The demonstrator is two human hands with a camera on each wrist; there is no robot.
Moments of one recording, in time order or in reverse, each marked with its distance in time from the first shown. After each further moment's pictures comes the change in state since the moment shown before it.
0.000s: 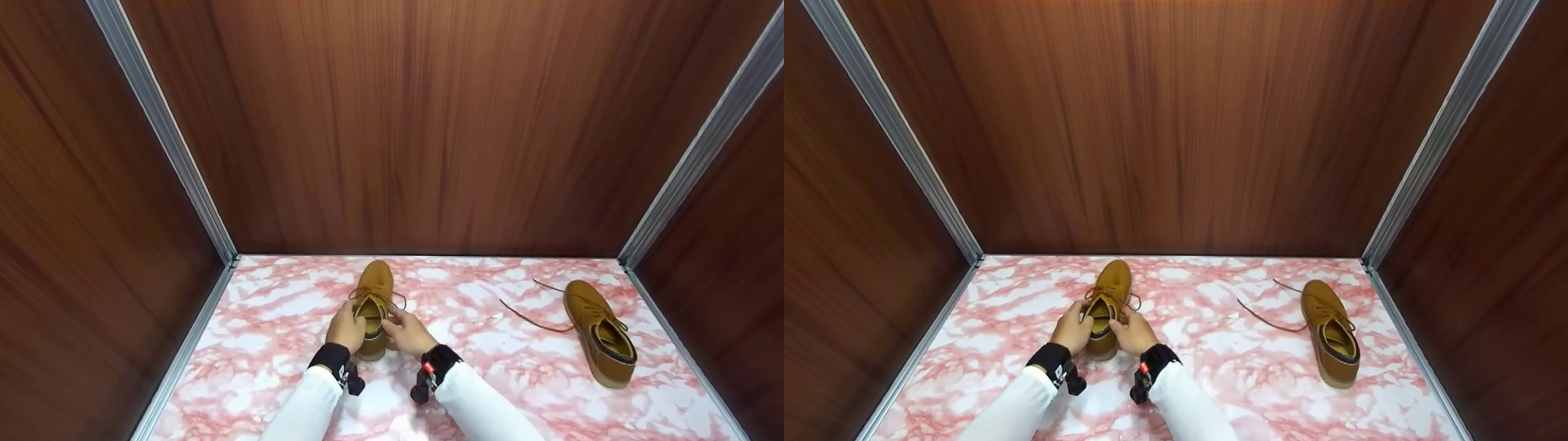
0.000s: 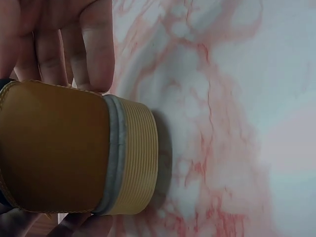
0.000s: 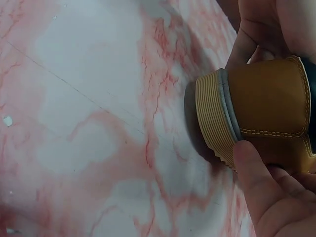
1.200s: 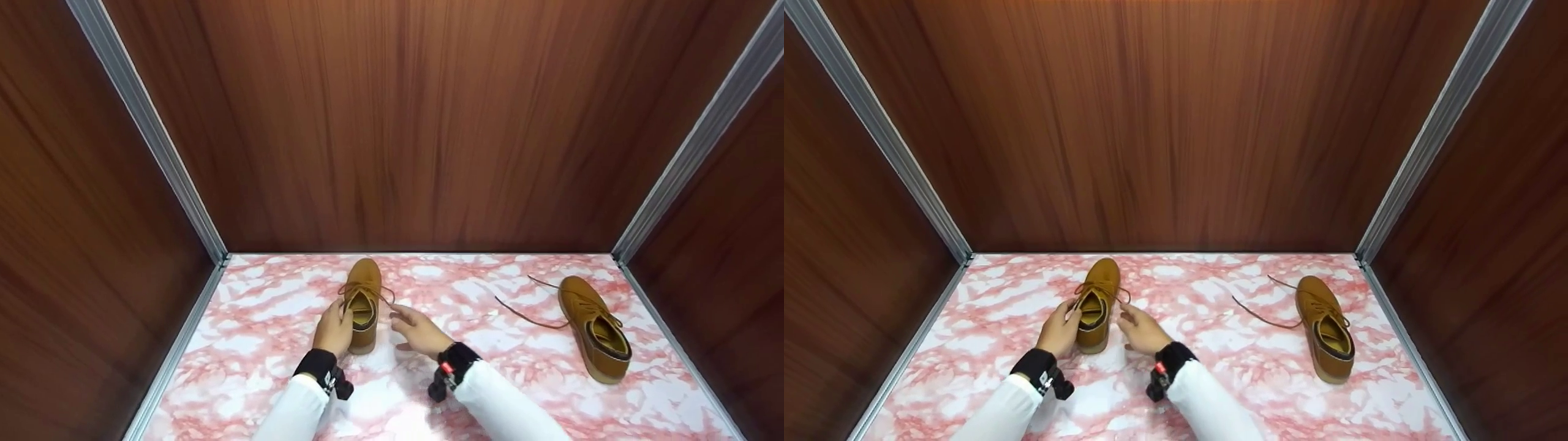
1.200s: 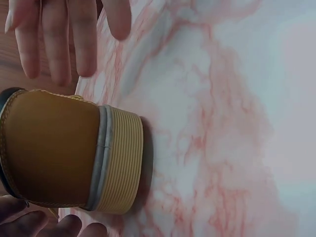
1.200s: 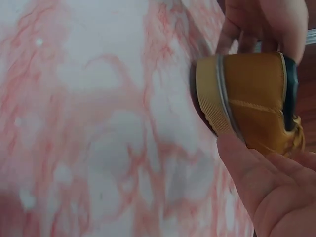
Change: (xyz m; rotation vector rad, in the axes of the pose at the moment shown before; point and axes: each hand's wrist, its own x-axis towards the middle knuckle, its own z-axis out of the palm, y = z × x) left_hand 0.001 -0.016 -0.006 -0.074 0.011 -0.023; right_hand -0.013 -0.002 -0.035 0.003 -0.118 0.034
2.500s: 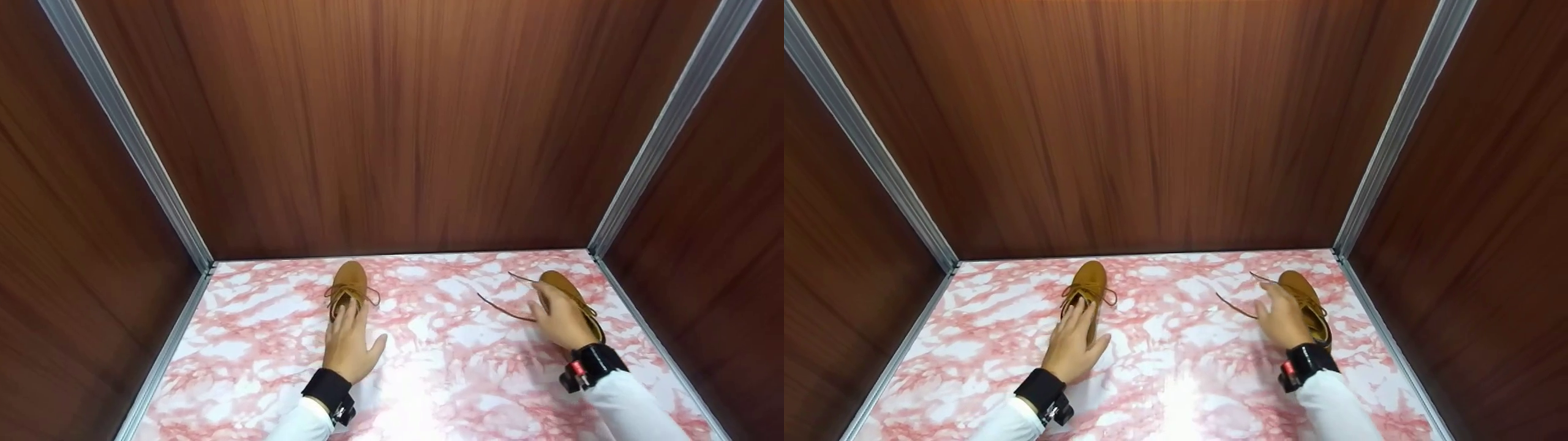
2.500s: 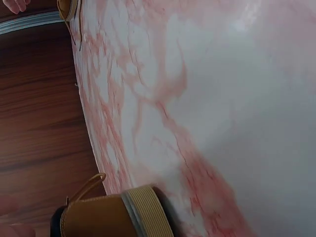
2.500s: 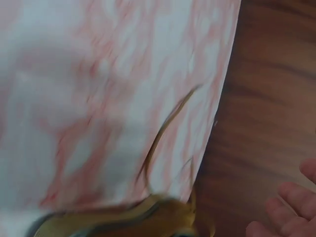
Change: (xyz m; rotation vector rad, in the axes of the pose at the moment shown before) left_hand -0.062 0.054 0.023 0.358 -0.019 0.351; right_hand -0.155 0.017 -0.237 -0.844 0.617 -0.203
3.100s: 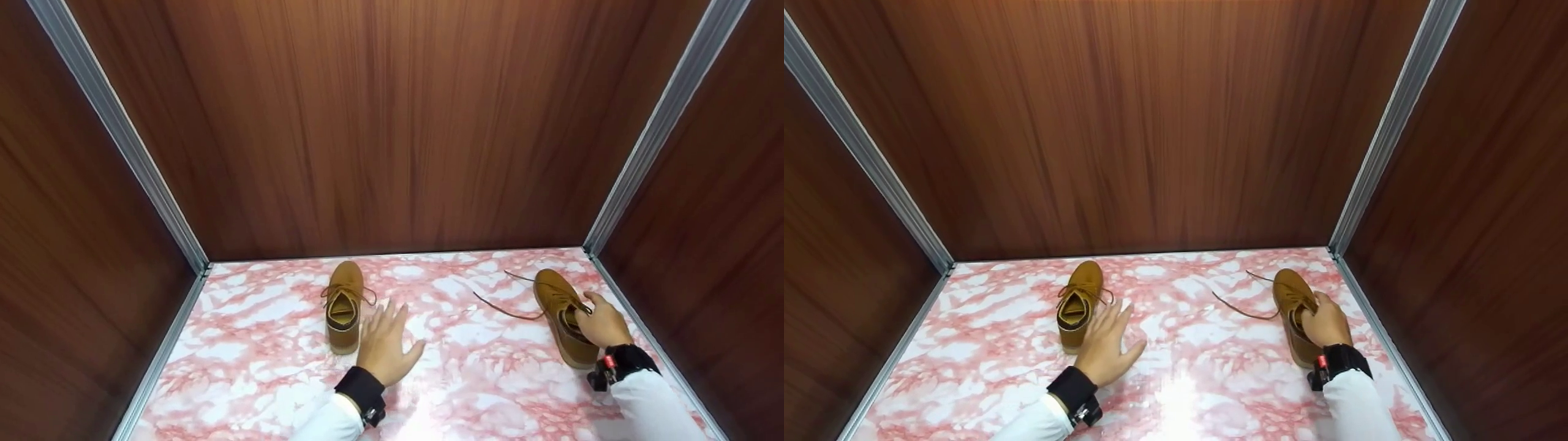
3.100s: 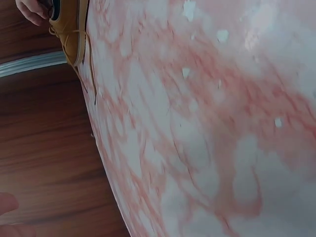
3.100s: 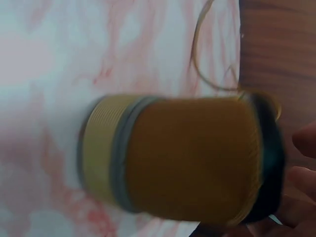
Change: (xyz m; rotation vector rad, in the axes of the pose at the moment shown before) left_hand 0.003 0.060 0.027 0.005 -0.089 0.117; right_hand -0.016 0.076 -0.046 -0.057 -0.146 0.365
